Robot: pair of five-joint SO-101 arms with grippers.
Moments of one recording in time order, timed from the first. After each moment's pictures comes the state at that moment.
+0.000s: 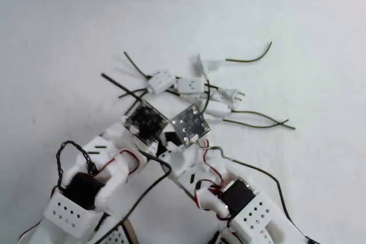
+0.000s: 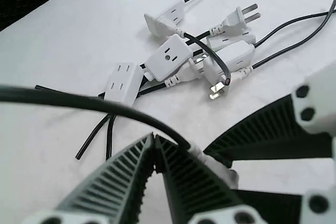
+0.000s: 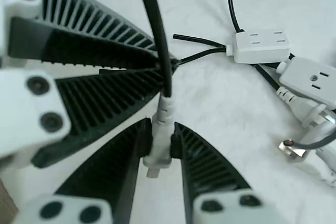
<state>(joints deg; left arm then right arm) 24.1 -76.4 72.4 51.6 -14.8 -45.9 -73.2 78.6 36.0 -4.9</state>
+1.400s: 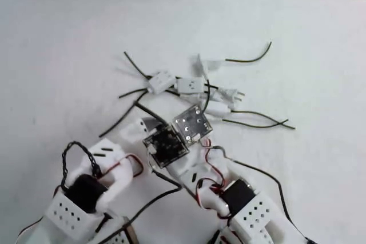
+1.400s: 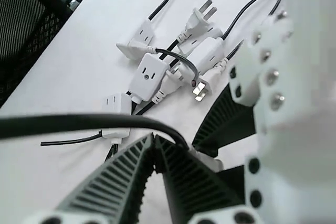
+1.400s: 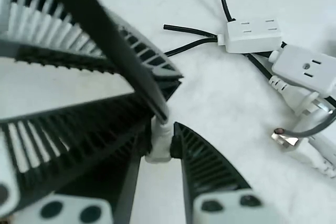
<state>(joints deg) 30.4 -76.9 71.7 52.1 -30.8 -44.2 -73.5 79.9 36.0 -4.8</state>
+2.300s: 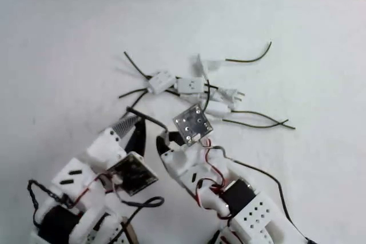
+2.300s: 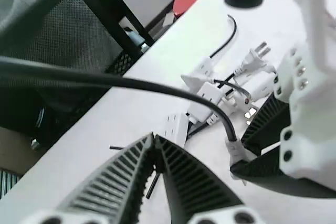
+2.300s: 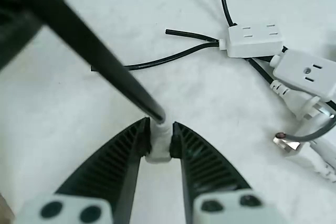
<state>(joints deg) 22.6 -104.0 72.3 62.3 -33.7 -44.4 -73.6 79.8 36.0 -4.8</state>
